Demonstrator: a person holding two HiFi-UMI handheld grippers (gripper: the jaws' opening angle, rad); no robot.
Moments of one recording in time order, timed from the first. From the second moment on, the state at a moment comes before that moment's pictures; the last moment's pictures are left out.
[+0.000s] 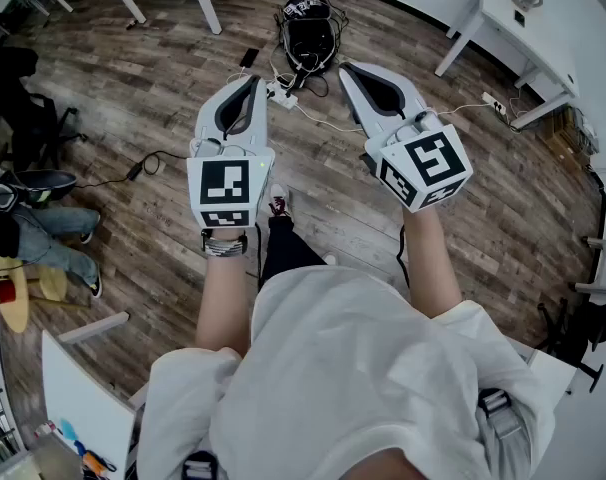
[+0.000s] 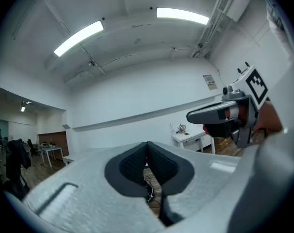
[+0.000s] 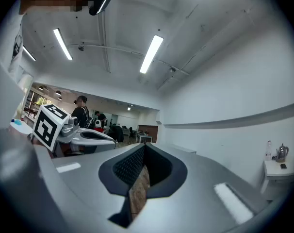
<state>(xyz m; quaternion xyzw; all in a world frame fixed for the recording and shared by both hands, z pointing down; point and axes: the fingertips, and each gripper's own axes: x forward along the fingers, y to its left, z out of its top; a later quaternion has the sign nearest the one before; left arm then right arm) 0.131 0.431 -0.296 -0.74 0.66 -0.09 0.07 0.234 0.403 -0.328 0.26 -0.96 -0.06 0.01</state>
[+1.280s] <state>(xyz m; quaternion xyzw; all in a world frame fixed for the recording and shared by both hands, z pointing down) -0.018 0.212 -0.247 -0.77 0.63 -0.07 0.04 0.088 0.175 -0.284 0.26 -0.96 -0.02 0.00</state>
